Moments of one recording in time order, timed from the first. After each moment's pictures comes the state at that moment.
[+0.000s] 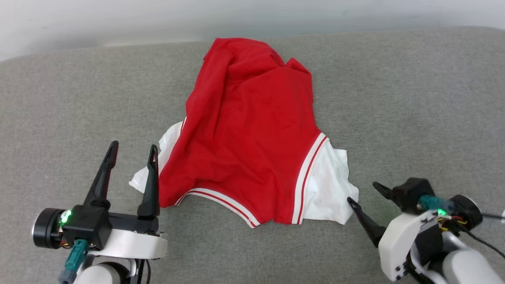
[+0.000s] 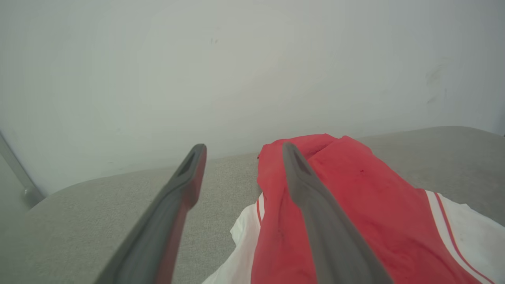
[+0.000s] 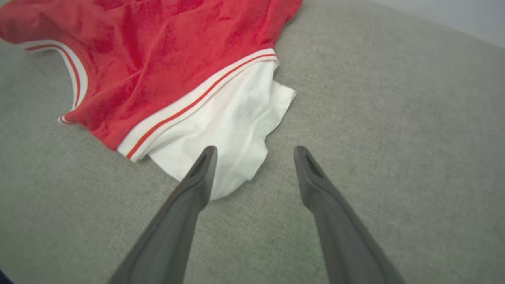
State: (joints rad) left arm -0.07 0.31 -0.19 -0.14 -0.24 0.13 -0.26; right arm -0.15 -0.33 0.32 -0.01 0.23 0.13 0.27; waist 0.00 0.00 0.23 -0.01
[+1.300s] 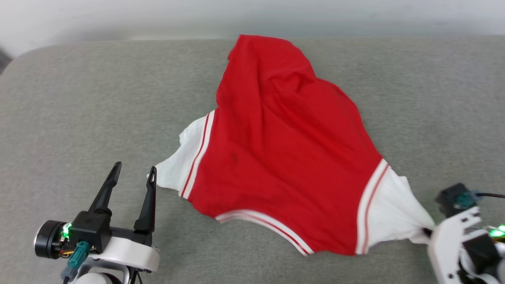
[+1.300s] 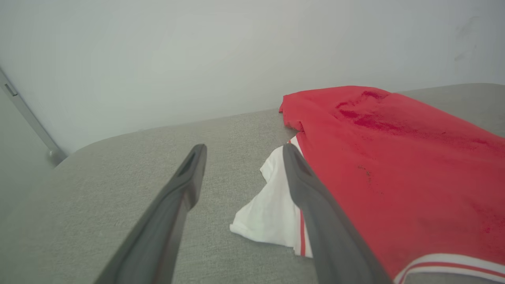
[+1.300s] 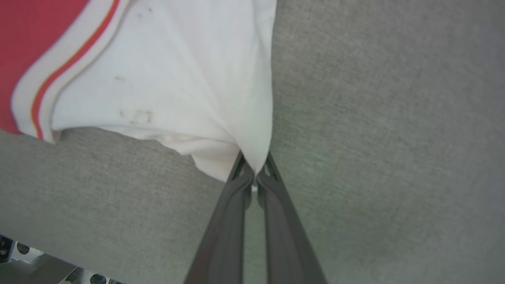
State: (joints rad) left arm -0.04 0.22 -0.07 0.00 -0.13 -0.05 -0.26; right arm -0.10 -0.47 0.22 0.02 0.31 0.13 0.75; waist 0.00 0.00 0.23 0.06
